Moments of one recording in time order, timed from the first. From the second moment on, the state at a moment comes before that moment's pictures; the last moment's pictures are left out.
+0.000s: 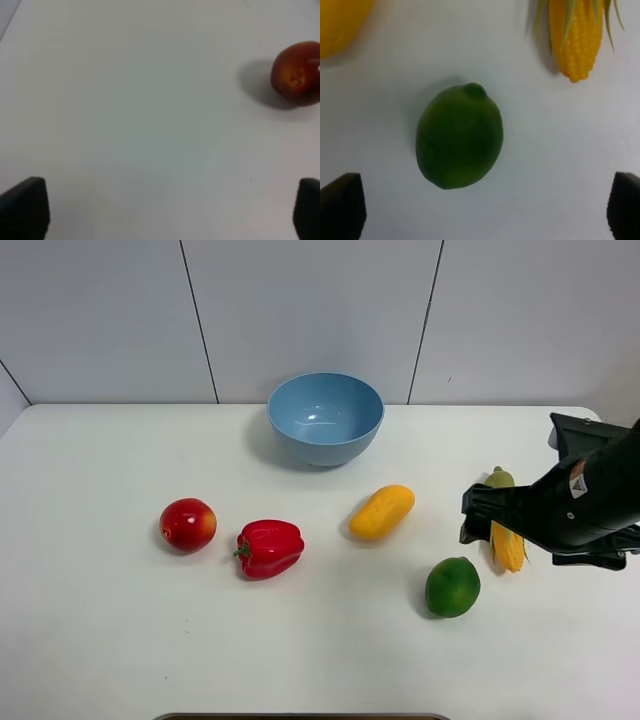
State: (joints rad) left arm -0.03 0.00 -0.44 0.08 1.09 -0.07; right arm 0.44 1.24 -0.70 -0.08 0.80 0.76
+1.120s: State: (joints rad) left arm -0.03 0.00 -0.44 0.08 1.09 -0.07; right arm 0.44 1.60 -0.69 0.02 0.64 0.68
